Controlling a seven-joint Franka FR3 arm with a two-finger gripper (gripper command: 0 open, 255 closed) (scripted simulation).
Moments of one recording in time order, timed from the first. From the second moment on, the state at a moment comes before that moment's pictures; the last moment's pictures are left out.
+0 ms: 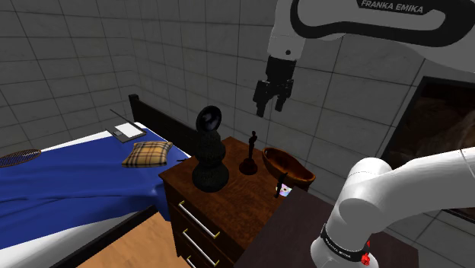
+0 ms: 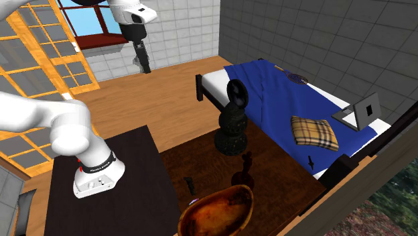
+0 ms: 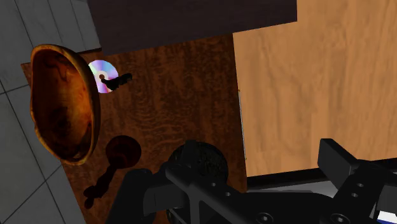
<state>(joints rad) -0.01 -0.80 0.04 -2.28 0.09 1.55 0.15</state>
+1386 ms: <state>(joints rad) -0.09 -0.25 -0.21 -2.13 -0.02 1.83 -0.20</state>
